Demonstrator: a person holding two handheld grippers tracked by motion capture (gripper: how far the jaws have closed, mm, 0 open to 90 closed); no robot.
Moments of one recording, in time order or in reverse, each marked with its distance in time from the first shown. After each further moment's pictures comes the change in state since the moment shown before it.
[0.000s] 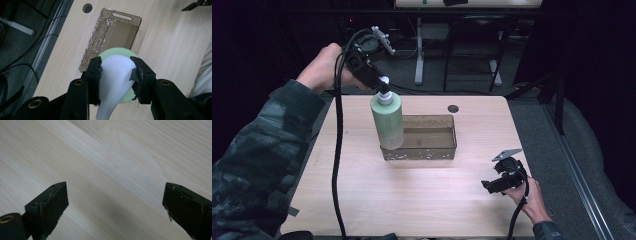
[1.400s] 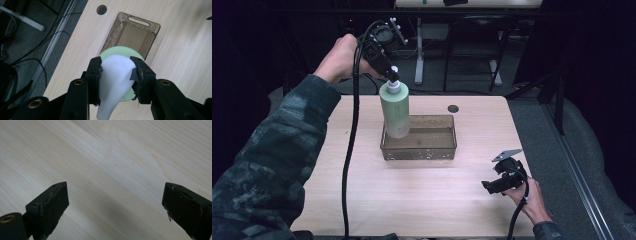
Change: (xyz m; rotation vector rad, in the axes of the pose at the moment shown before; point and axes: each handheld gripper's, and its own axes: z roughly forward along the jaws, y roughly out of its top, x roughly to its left) left arm 0.026 0.027 0.022 0.031 0.058 -0.043; right arm 0.001 -0.001 0.000 0.004 -0.008 -0.006
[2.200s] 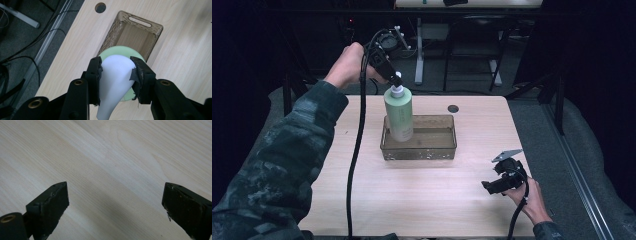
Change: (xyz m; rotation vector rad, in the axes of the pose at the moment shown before) left arm 0.006 -0.003 0.029 0.003 -0.025 -0.039; right arm 0.000 0.000 0.000 -0.001 0.000 -0.010
